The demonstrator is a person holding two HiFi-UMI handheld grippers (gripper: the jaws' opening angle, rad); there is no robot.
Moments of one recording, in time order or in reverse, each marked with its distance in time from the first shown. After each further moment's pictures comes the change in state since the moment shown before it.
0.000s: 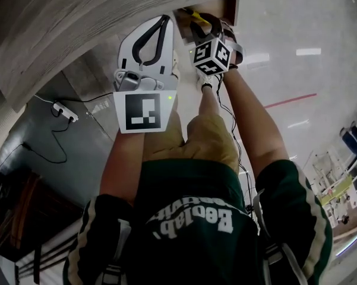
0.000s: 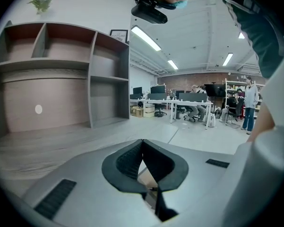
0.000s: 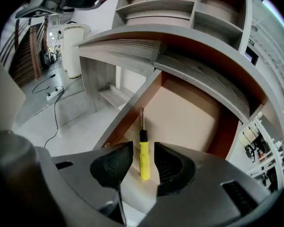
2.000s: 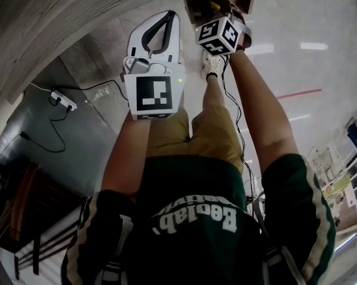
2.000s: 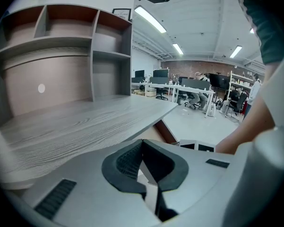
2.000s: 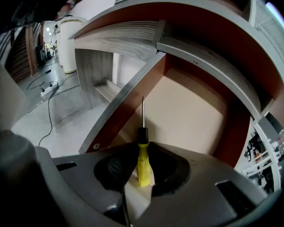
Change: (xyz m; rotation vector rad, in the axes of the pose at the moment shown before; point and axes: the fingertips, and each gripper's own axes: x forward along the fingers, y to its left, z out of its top) left arm -0.004 -0.002 -0.090 -0.041 0.188 0.016; right arm 0.040 0.003 -0.009 -0.008 0.033 -0.040
